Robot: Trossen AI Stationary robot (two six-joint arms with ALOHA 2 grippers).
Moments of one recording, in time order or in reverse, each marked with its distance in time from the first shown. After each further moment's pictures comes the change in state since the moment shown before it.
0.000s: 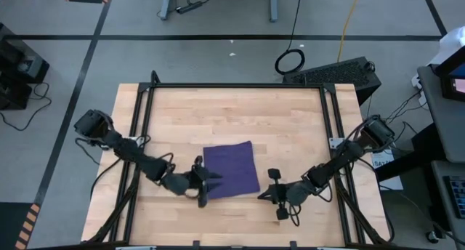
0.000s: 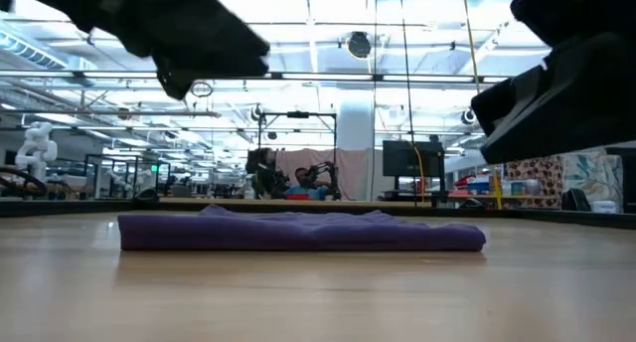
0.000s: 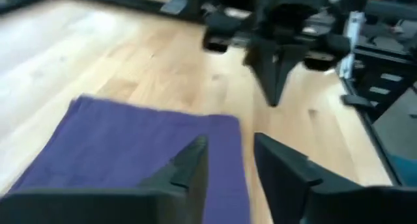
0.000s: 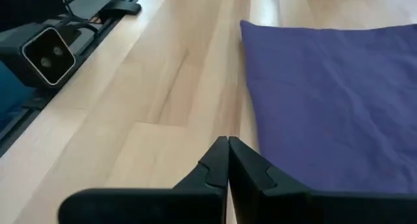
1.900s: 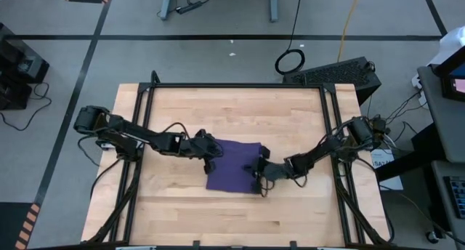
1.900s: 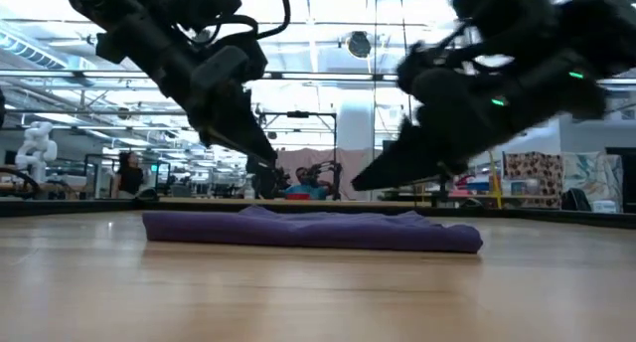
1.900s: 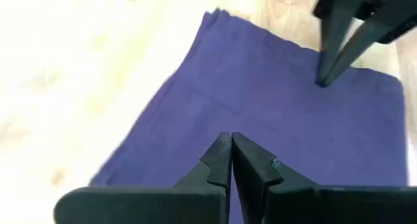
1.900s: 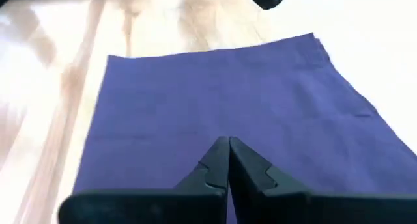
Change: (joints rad) left arm 0.444 -0.055 -0.001 -0.340 0.362 0.088; right arm -0.310 0.149 0.083 0.070 0.051 0.091
